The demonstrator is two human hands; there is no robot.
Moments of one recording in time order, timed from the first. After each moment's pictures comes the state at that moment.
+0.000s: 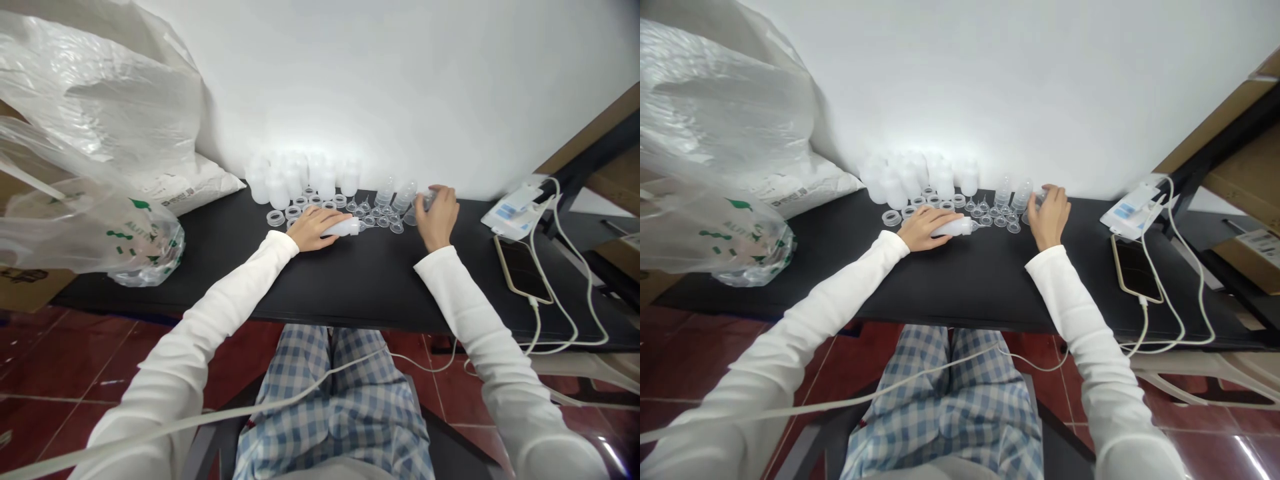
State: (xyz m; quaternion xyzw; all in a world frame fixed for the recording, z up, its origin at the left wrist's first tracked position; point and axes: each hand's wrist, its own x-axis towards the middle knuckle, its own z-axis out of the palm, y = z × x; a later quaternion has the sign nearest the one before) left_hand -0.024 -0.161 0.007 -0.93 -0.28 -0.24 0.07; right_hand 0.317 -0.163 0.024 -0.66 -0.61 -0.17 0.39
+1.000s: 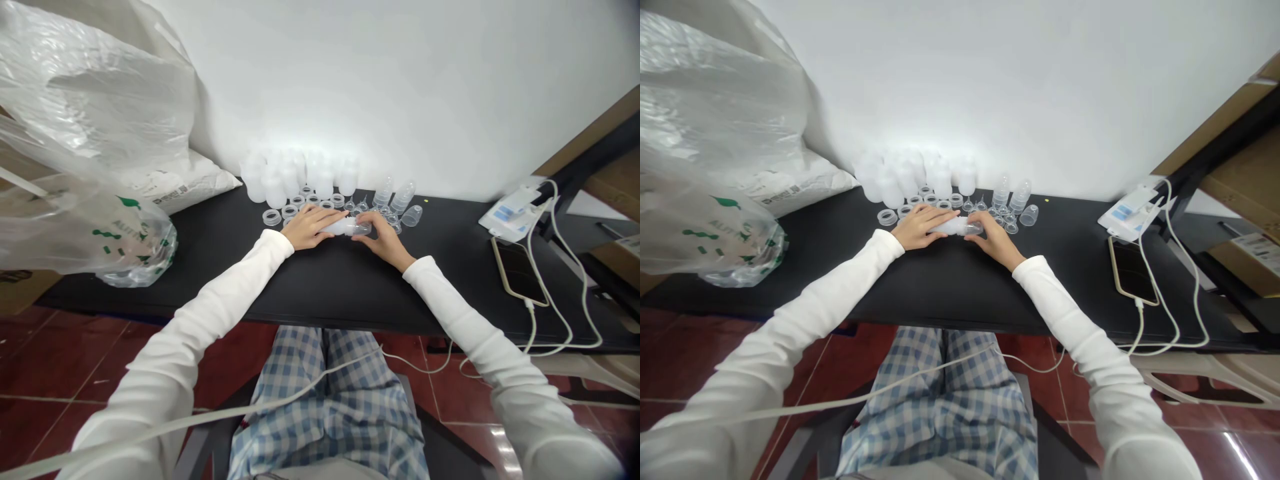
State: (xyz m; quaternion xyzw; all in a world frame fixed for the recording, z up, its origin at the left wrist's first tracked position) left_hand -0.028 -0.155 0.007 -0.93 -0.27 -0.23 0.05; right_hand 0.239 -0.188 -0.001 -0.37 -0.83 0.13 0.40
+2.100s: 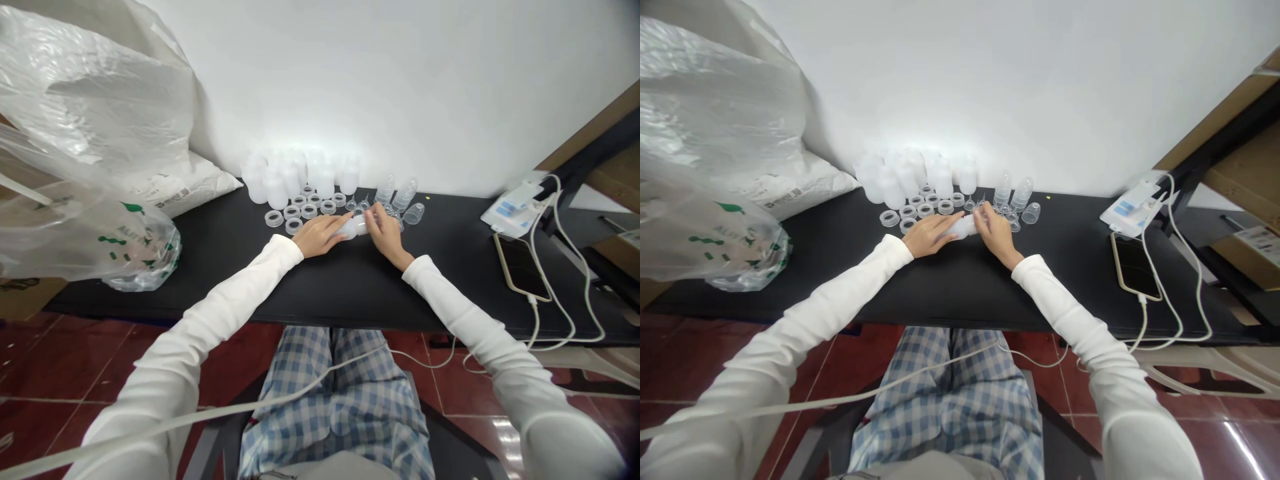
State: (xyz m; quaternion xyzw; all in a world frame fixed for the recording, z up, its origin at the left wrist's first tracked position) left_hand -0.010 -0.168 -0.005 -0.91 -0.24 -0.33 0.06; right_hand 0.221 -0.192 0.012 -0.51 -0.74 0.09 0.42
